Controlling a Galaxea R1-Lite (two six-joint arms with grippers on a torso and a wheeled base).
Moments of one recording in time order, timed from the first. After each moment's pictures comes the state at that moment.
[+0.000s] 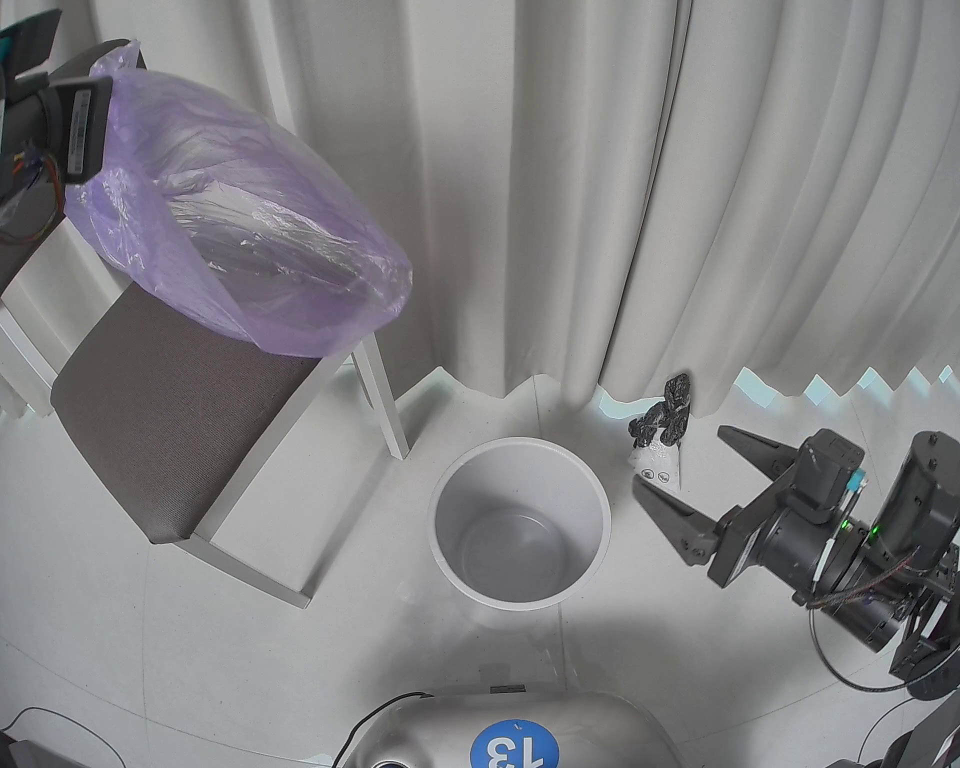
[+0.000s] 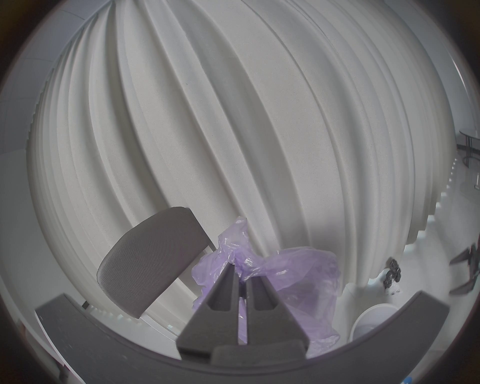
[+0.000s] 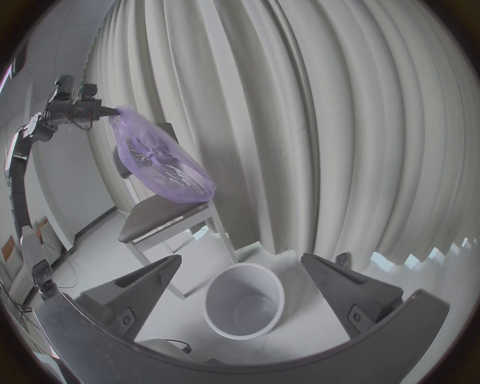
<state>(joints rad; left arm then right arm) -0.74 1.25 -1.34 -0.21 0.81 0.58 0.75 1.58 -0.33 -1.25 -0.19 0.04</state>
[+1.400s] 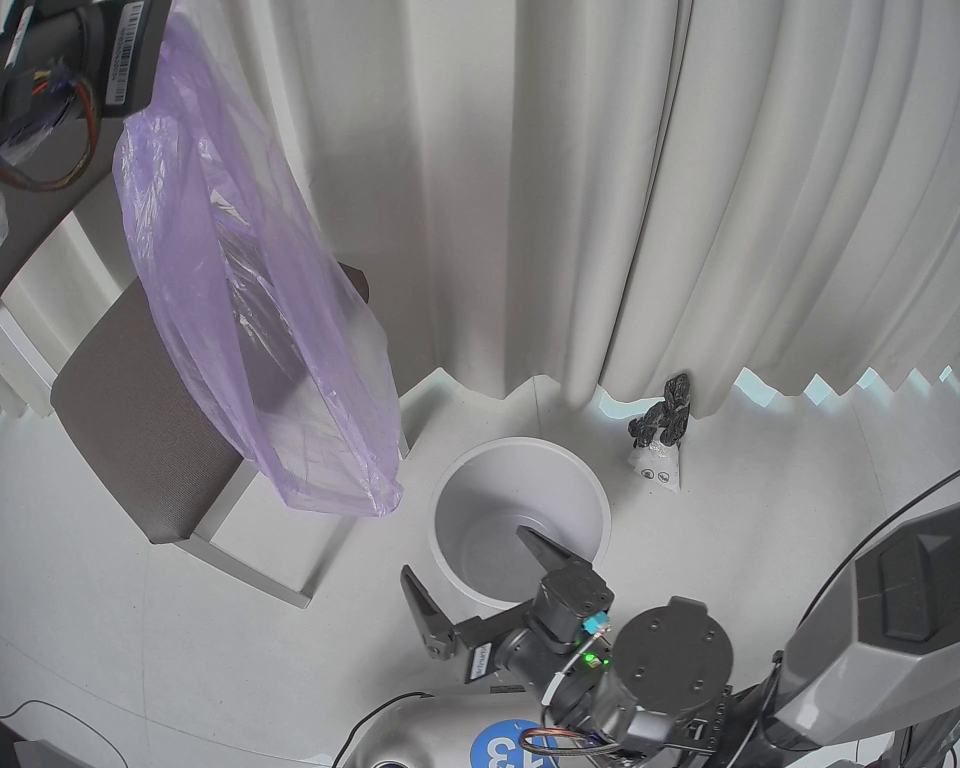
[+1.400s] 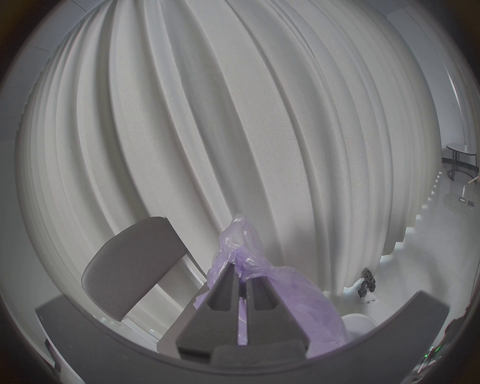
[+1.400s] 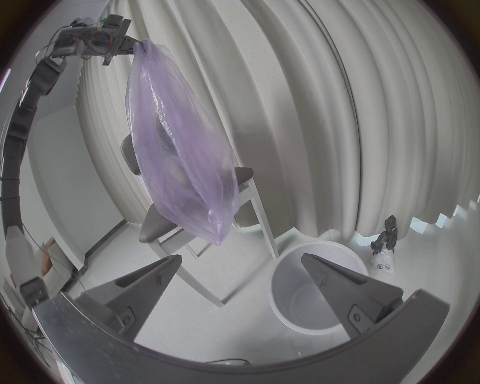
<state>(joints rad) -0.96 1.32 -1.44 -0.20 0.92 0.62 1.12 2.14 -0.63 -1.55 -0.55 0.16</state>
